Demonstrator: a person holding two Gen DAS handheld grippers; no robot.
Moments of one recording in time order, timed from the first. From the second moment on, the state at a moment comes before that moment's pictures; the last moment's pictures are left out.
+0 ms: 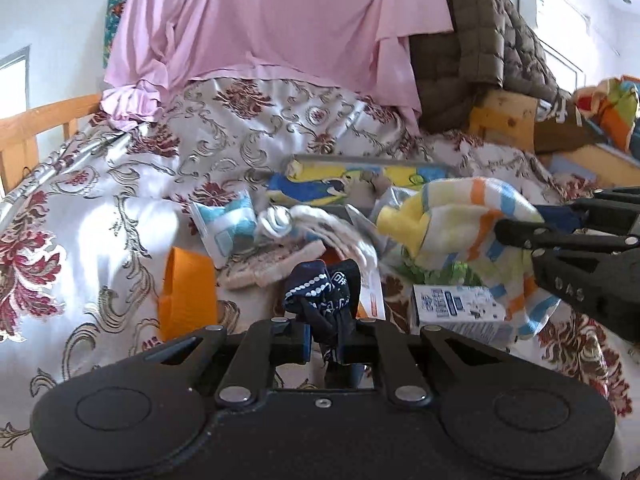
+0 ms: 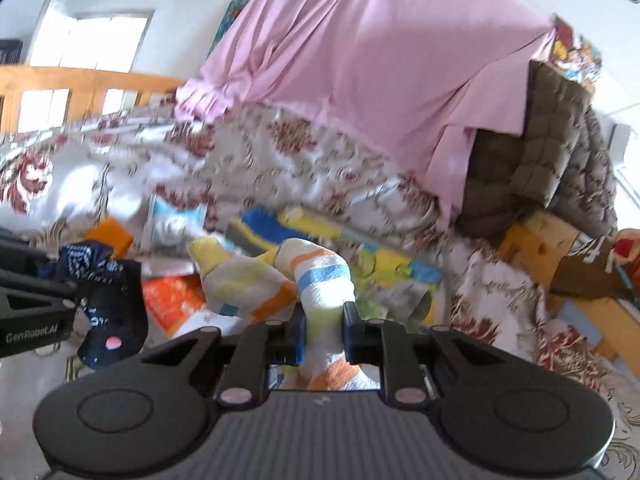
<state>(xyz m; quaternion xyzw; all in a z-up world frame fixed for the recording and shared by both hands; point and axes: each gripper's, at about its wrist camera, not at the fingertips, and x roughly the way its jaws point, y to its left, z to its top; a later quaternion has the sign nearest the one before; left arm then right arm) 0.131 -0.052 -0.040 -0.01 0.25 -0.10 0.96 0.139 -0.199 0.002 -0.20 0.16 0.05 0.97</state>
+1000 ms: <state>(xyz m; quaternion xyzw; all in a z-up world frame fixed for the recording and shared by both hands) 0.261 -0.061 0.036 -0.07 0.20 -0.12 0.97 0.271 -0.260 0.048 -0.01 0.07 -0.01 1.00</state>
